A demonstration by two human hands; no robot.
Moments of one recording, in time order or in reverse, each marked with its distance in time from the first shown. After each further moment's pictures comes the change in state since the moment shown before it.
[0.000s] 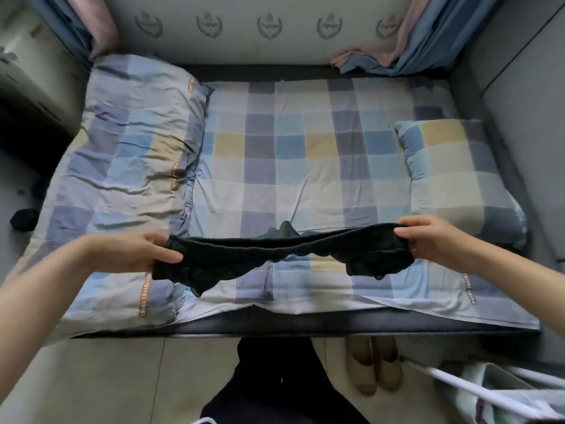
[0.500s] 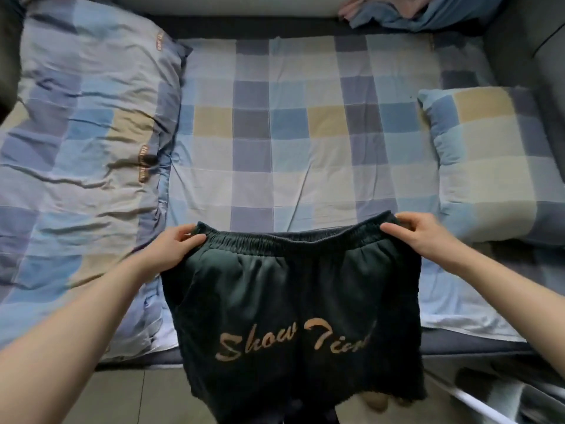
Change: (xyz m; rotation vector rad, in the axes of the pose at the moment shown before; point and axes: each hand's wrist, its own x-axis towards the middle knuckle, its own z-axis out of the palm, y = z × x) left_hand 0.227 -0.031 -0.022 0.128 0.477 0.142; right_hand 0.194 0.079 -0.025 -0.424 0.314 -0.034
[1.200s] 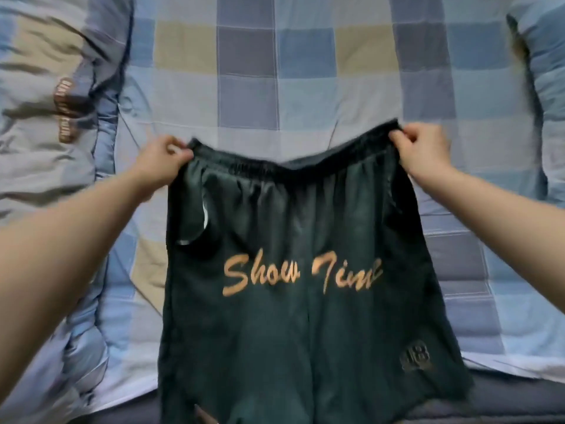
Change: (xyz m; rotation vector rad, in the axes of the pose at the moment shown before) left_hand 0.299 -0.083 0.023 0.076 0.376 0.033; right_hand 0.295 0.079 0.113 -0.232 0.479 -0.012
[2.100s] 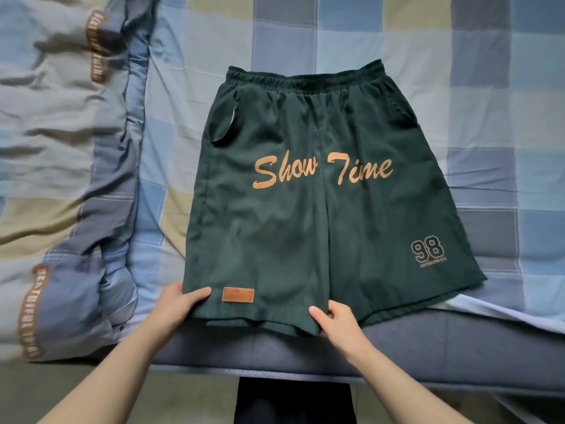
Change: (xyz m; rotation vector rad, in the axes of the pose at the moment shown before) left_hand -0.253 -0.211 0.051 -0.385 -0.270 -0.678; right_hand -0.337 0.060 0.143 0.455 -0.744 0.540
